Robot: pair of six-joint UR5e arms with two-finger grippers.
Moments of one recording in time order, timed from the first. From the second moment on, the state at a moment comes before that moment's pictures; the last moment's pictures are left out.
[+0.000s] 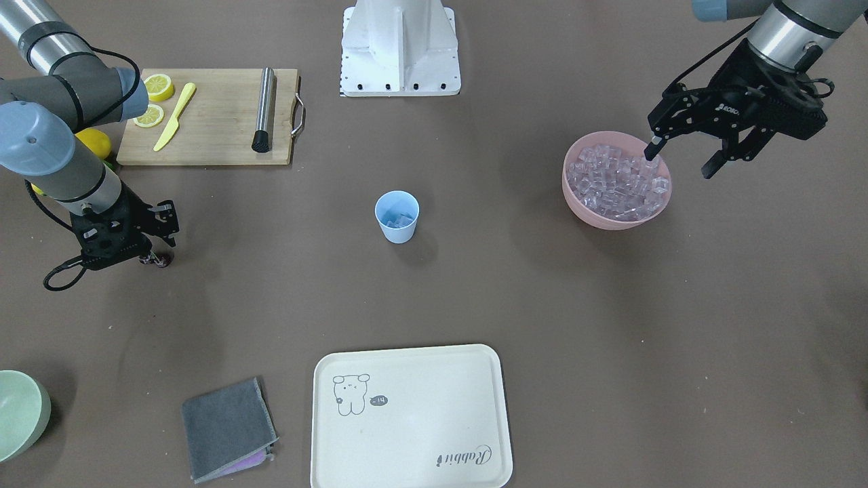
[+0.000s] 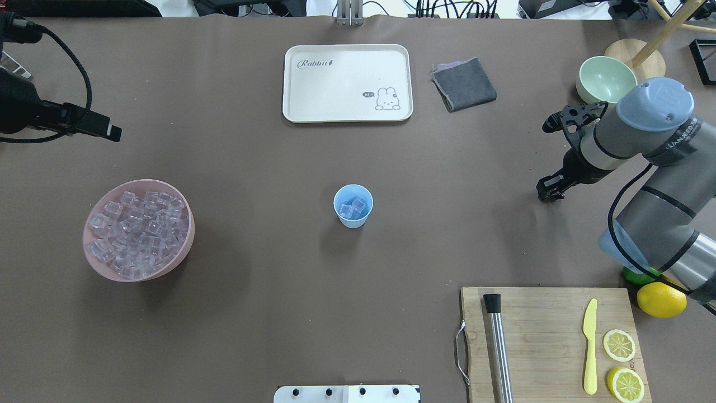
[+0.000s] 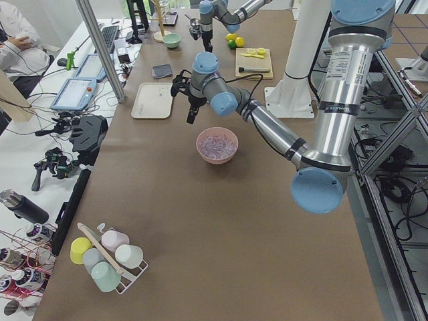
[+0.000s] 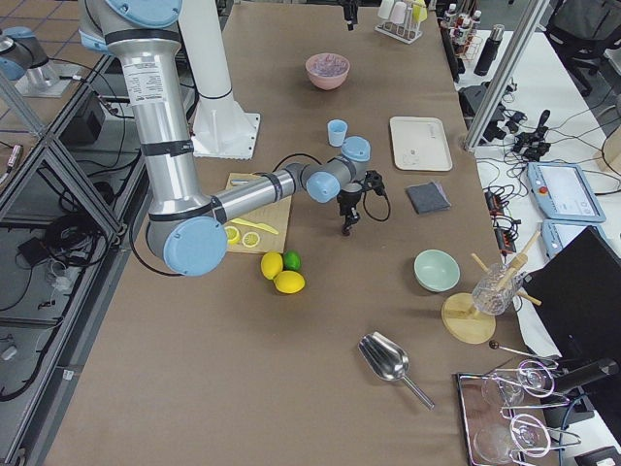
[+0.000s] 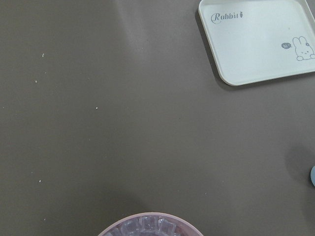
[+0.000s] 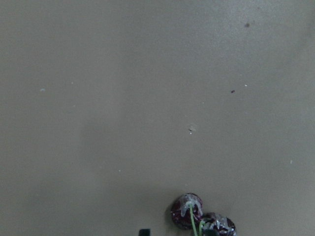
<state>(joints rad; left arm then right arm) -1.04 -1.72 -2.08 -1.83 -2.22 -0.77 0.85 -1.38 1.68 -1.30 2.13 0.51</state>
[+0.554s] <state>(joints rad) -1.05 -1.71 -2.08 -1.83 -2.22 -0.77 0.85 -1.38 1.68 -1.30 2.13 0.50</state>
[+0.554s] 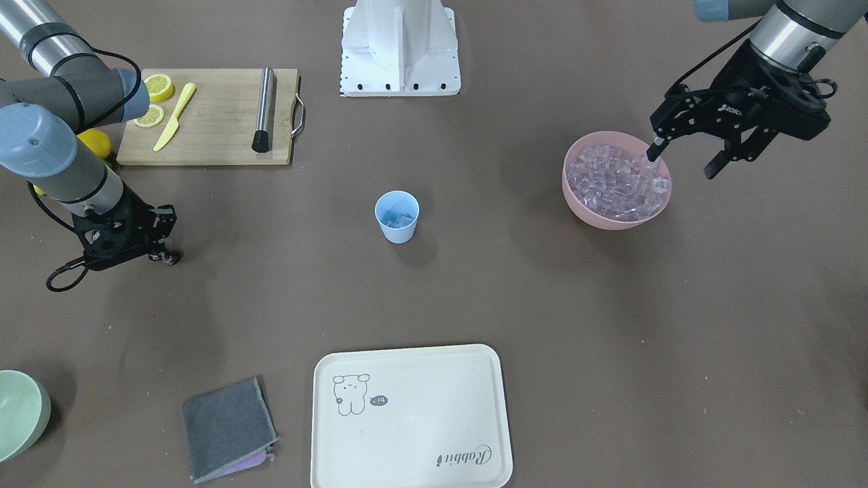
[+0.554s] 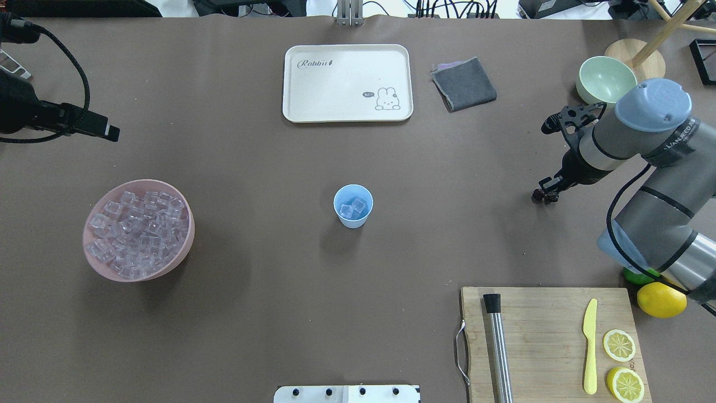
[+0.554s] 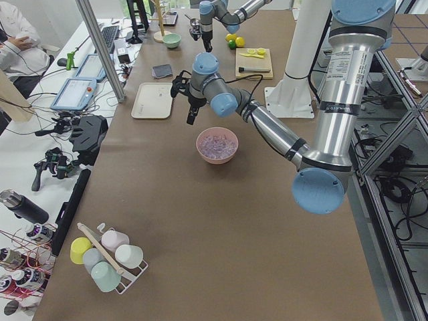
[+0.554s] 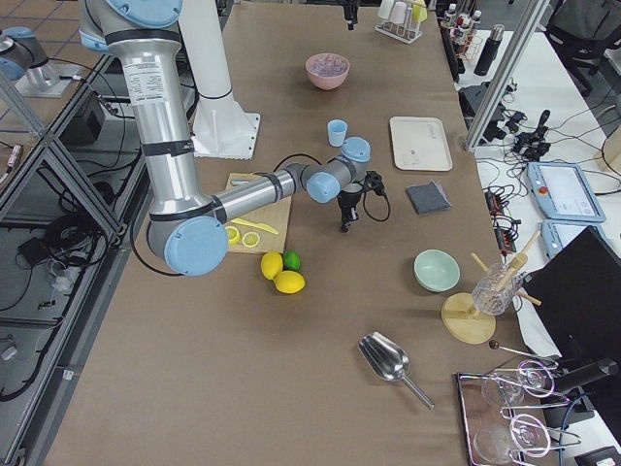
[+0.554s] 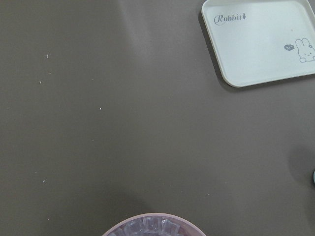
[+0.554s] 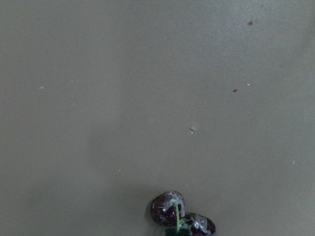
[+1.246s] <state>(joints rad) -1.08 -1.69 -2.08 -1.83 -2.22 -0.71 0.83 -1.28 1.79 -1.35 2.15 0.70</state>
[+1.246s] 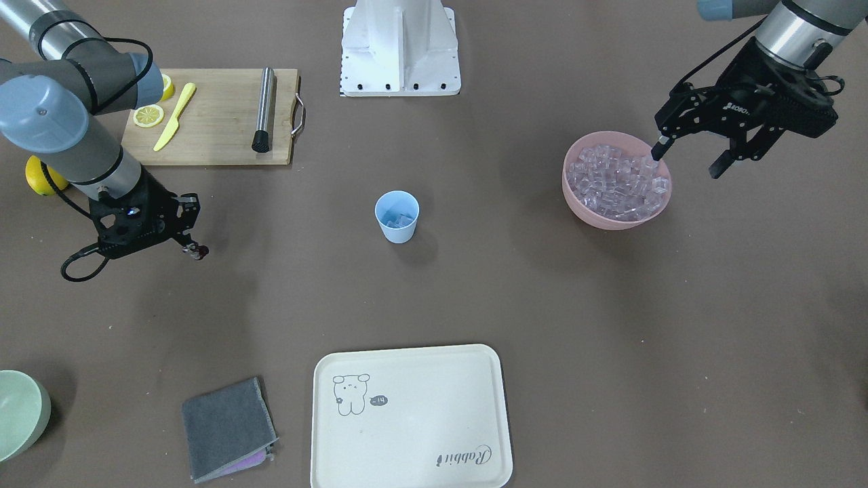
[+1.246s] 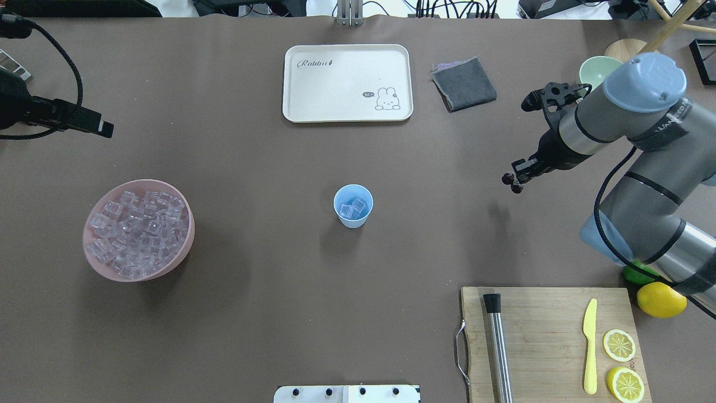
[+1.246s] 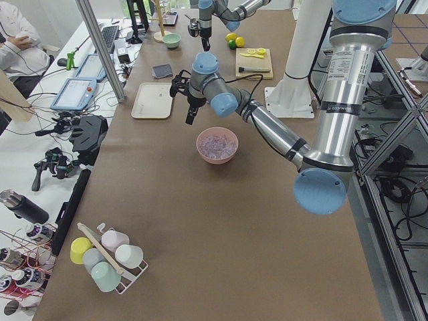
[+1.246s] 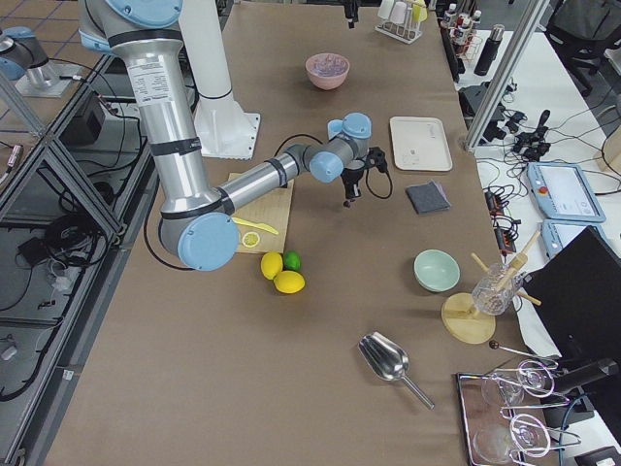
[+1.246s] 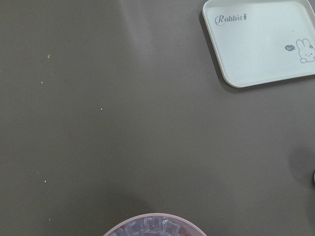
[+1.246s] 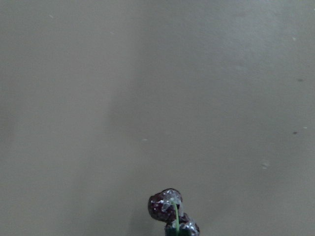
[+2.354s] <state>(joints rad) -1.30 -1.48 -1.98 -1.84 -2.33 -0.22 0.48 -0.89 1.83 -1.52 1.82 1.22</state>
